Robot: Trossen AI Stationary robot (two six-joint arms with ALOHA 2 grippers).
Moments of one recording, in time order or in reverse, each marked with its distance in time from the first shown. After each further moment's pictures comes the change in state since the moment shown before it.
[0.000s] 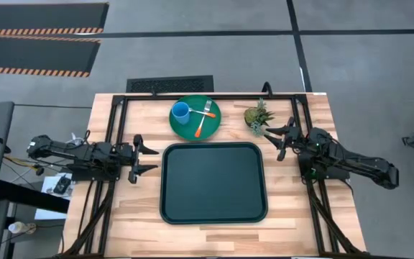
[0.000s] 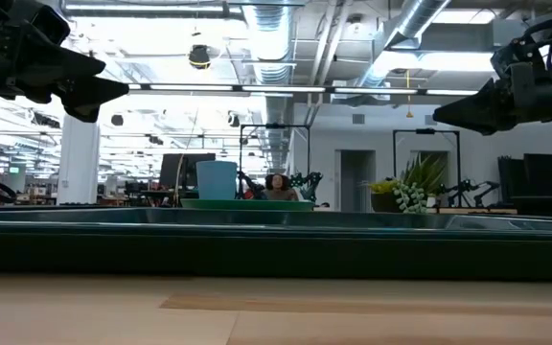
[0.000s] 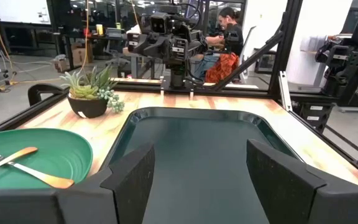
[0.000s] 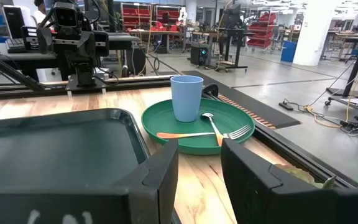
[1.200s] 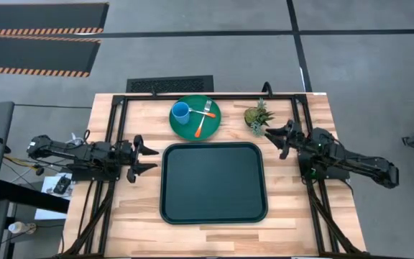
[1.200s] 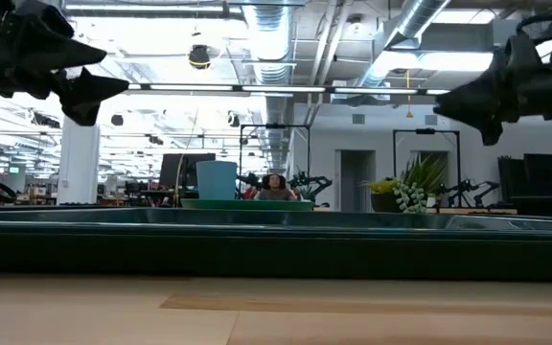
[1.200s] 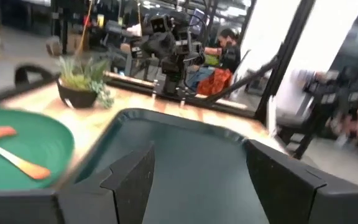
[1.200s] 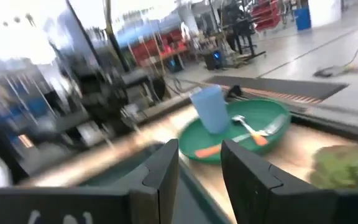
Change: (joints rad) left arm -0.001 -0.002 0.000 0.037 0.000 -0.210; right arm 0.016 -0.001 -0.001 0.111 -0.019 0.443
